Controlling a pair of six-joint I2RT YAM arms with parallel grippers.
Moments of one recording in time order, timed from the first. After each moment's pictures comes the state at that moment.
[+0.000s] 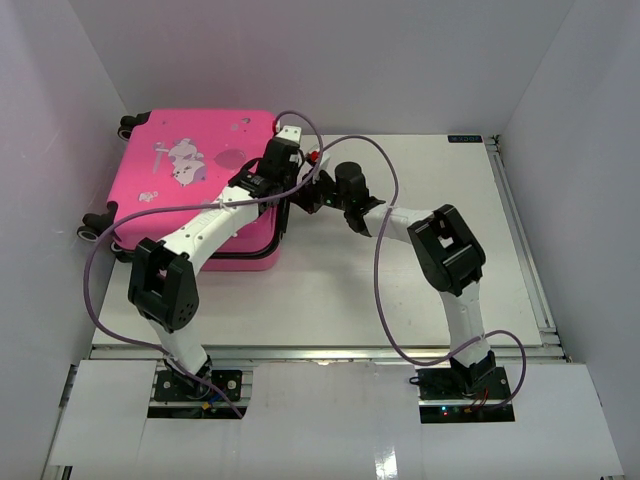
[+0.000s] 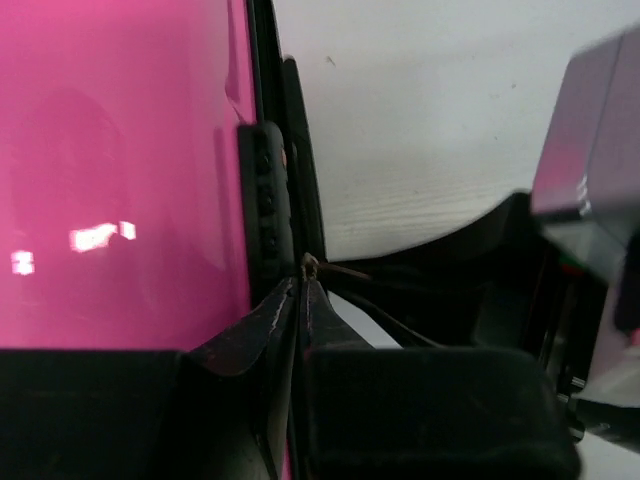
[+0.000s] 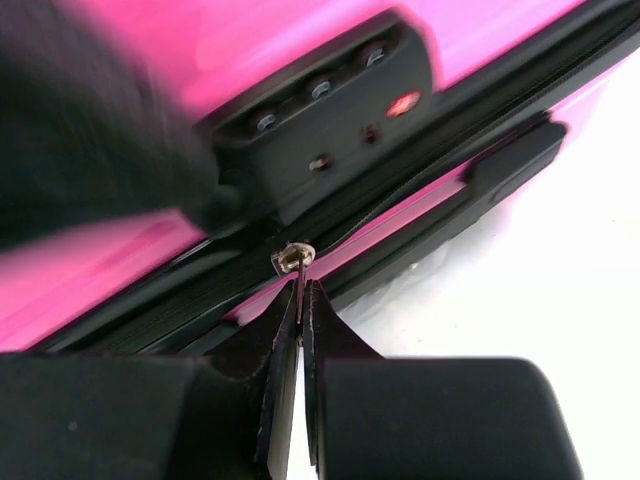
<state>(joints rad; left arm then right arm) -0.54 1.75 1.54 -0.45 -0.36 -0.18 0.63 2.13 1.40 0.54 -0.48 0.14</state>
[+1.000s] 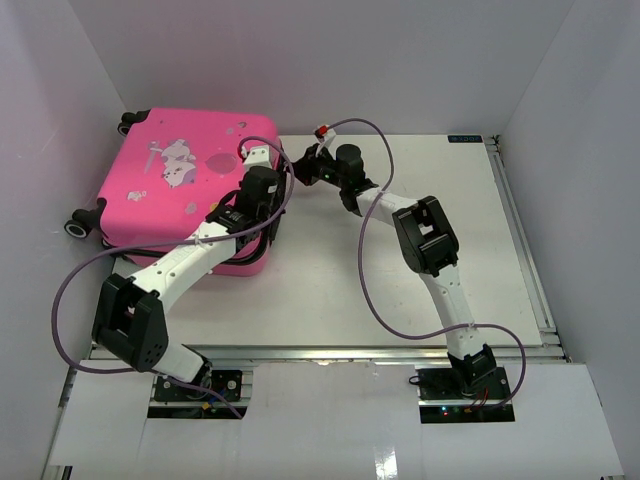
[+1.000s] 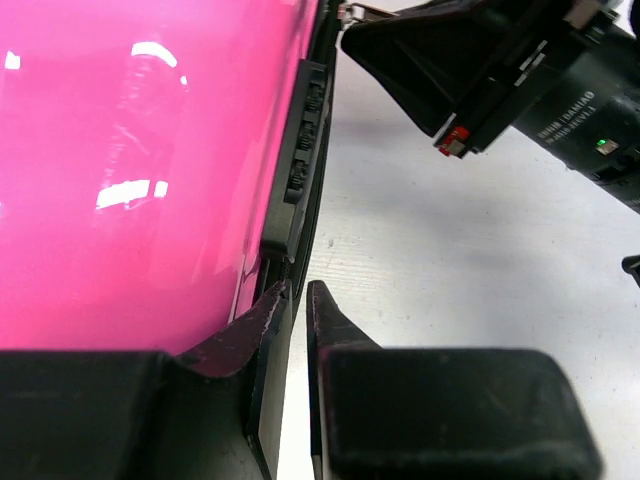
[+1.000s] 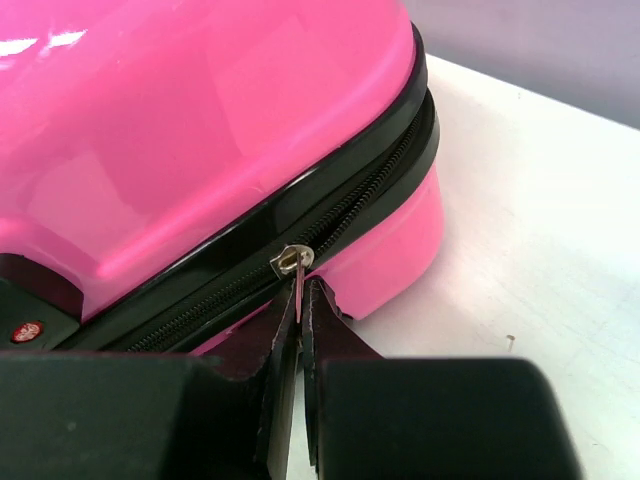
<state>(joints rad) -0.52 1.47 1.14 -0.23 -0.44 -0.41 0.55 2.46 1.83 0.62 -0.49 0.34</state>
